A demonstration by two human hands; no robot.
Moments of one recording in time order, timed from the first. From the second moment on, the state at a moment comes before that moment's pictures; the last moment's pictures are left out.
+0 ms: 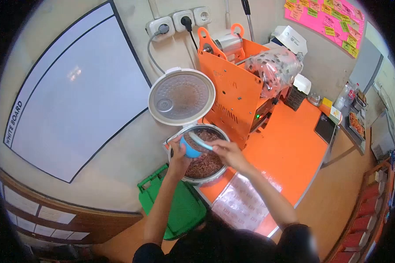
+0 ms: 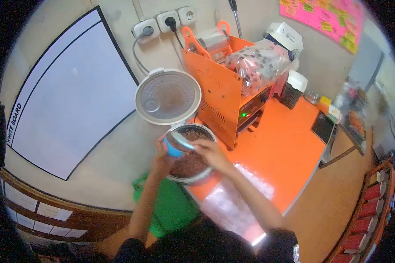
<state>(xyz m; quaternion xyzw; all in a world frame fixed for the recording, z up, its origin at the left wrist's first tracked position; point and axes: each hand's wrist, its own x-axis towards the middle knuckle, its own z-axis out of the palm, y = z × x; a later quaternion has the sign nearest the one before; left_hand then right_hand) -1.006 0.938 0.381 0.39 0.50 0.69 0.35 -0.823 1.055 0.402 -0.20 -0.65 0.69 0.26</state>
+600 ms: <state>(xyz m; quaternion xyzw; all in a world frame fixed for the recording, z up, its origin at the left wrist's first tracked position) -1.013 0.927 0.381 0.29 0.38 0.73 0.50 -0.834 1.071 0.408 -0.20 -0.63 0.73 0.16</state>
